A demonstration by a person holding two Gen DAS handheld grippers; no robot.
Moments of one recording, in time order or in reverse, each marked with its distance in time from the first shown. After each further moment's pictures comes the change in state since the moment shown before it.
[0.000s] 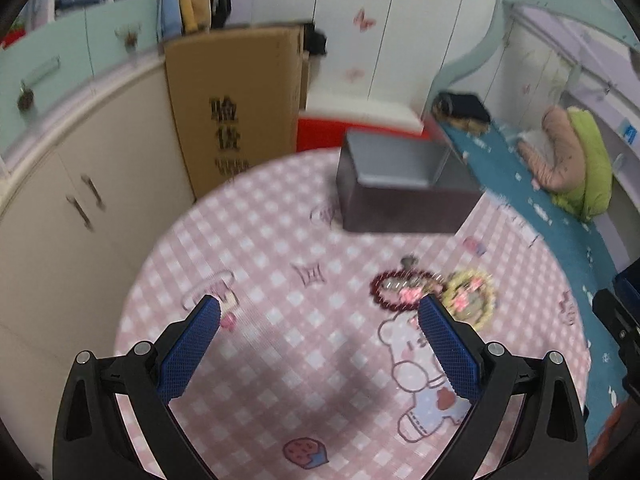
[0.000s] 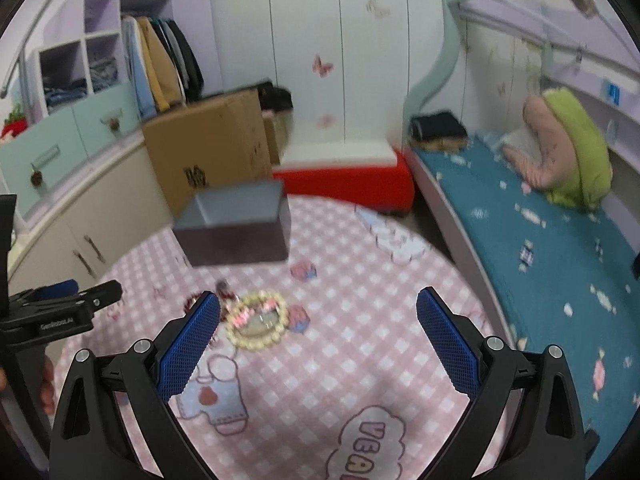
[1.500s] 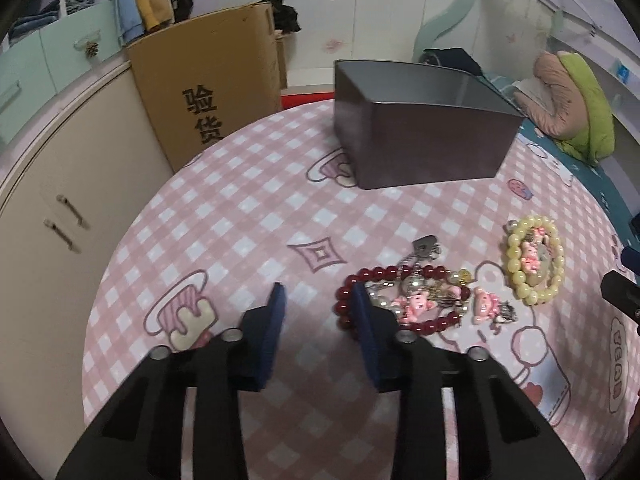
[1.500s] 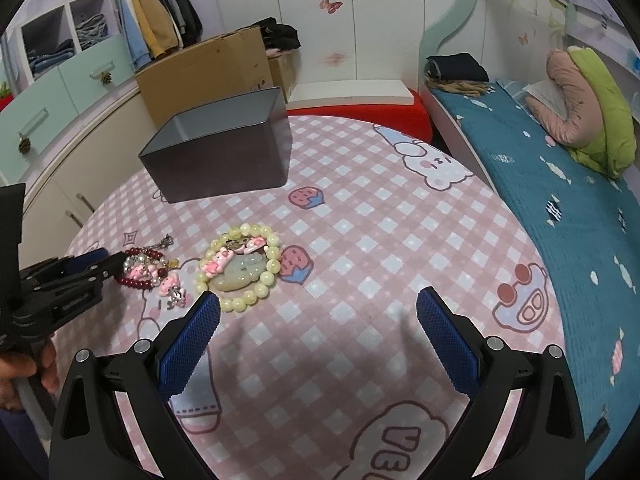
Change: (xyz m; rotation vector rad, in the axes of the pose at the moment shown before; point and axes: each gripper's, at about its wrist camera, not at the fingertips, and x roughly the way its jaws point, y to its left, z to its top) left arm 0.069 -0.003 -0.009 0.166 0.053 0.003; right arm 0.070 -0.001 -0.023 -0.001 0.170 0.042
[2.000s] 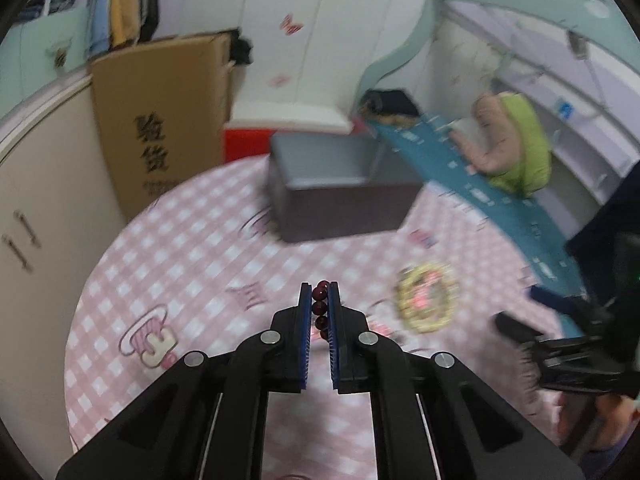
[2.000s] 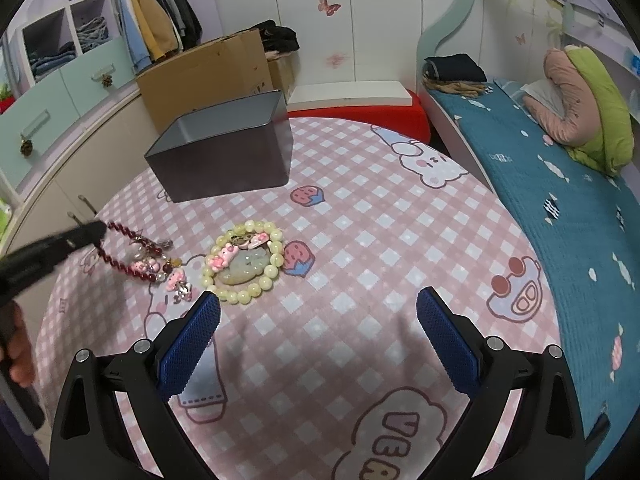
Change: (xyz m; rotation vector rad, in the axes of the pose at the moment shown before) left arm -0.062 -0.004 0.016 -0.018 -0.146 -0.271; right arm -0.010 0.001 -0.006 0.007 -0.007 0.008
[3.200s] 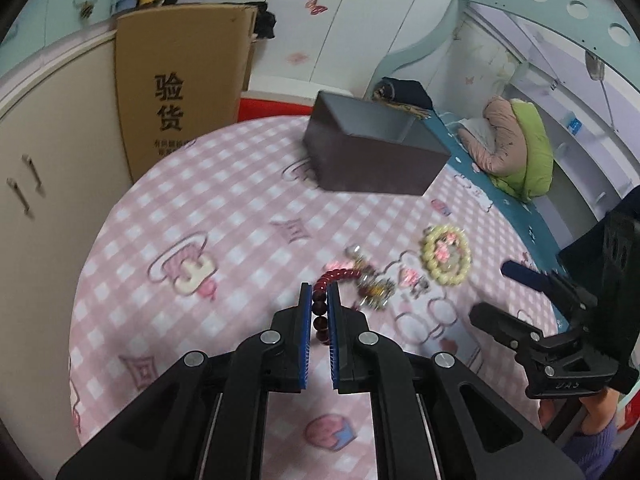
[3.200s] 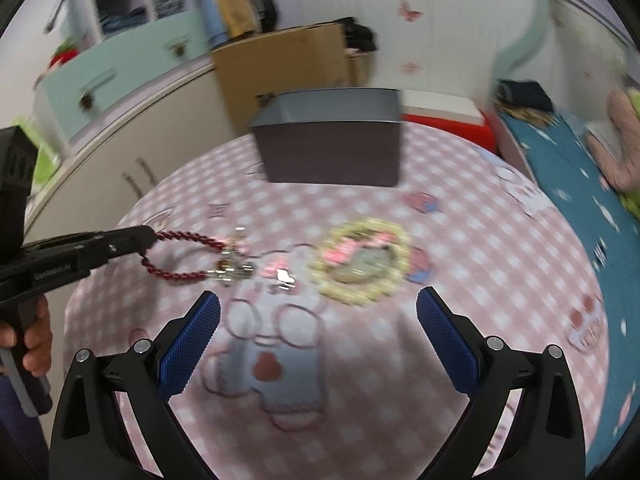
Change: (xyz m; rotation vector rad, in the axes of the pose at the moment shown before) left arm -0.013 0.045 -0.042 -0.125 0.085 -0.003; right arm 0.009 0.074 -0.003 -0.224 0.003 0.197
